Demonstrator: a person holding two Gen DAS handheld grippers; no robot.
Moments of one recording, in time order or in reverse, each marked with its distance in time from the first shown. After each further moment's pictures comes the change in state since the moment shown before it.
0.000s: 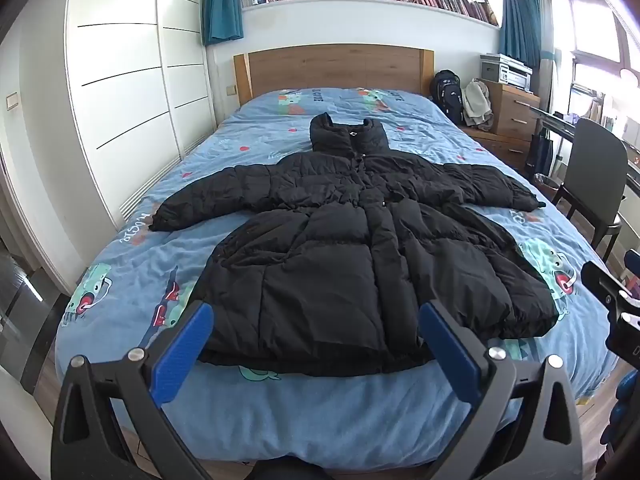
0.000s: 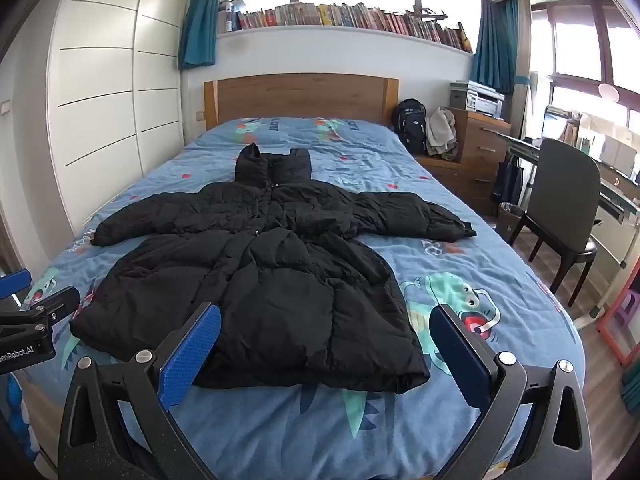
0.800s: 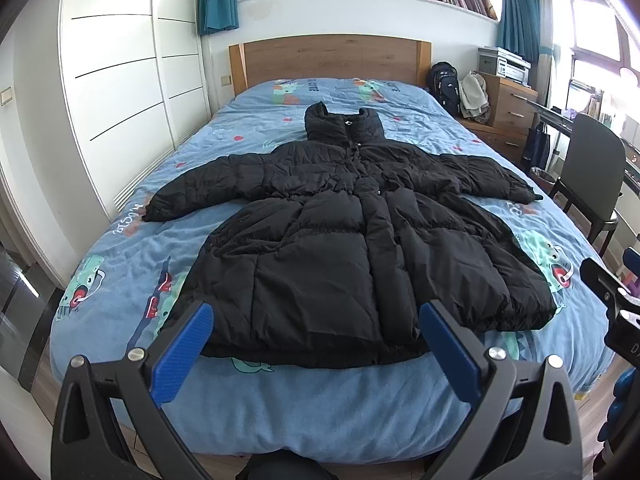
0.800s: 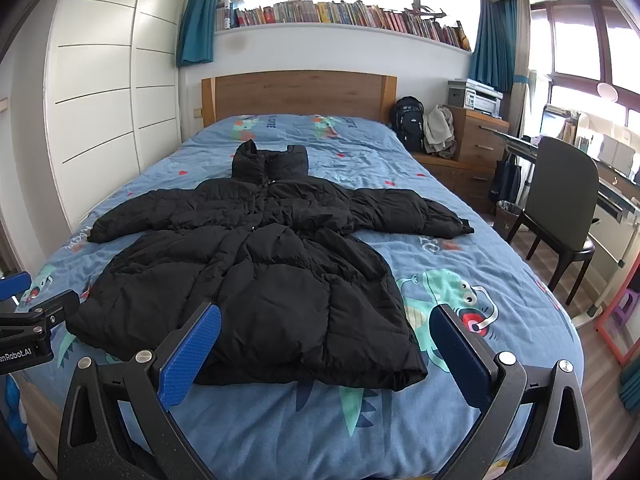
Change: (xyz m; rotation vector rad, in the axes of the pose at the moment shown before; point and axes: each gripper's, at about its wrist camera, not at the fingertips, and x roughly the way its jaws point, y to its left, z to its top) left arm 0.008 -0.007 -0.006 -0.003 0.032 -0.018; right arm -0.007 -0.009 -0.007 -0.007 0.003 -0.002
